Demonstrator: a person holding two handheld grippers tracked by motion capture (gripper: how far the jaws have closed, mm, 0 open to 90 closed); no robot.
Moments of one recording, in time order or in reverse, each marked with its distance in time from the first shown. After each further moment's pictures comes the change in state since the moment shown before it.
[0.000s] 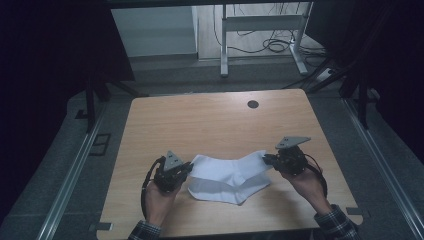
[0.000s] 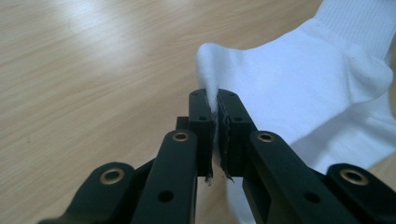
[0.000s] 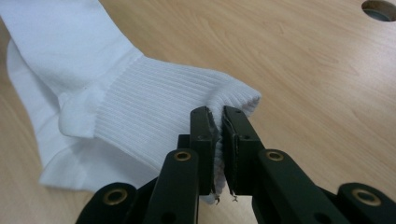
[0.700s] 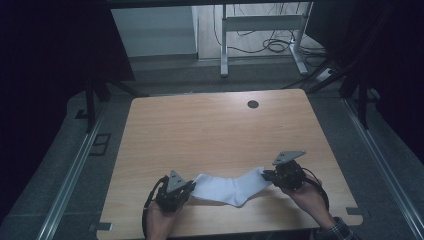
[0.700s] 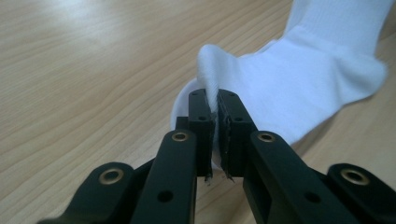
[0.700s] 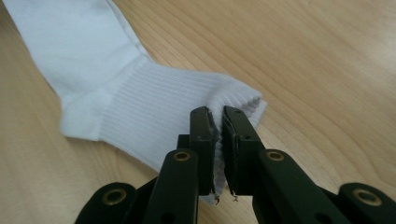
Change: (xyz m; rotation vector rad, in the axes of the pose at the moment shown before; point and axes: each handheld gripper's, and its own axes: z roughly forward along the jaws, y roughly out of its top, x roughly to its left) left arm -0.029 -0.041 0.000 0.052 -0.001 0.014; right arm 0.023 -0.029 0.008 0.093 0.058 -0.026
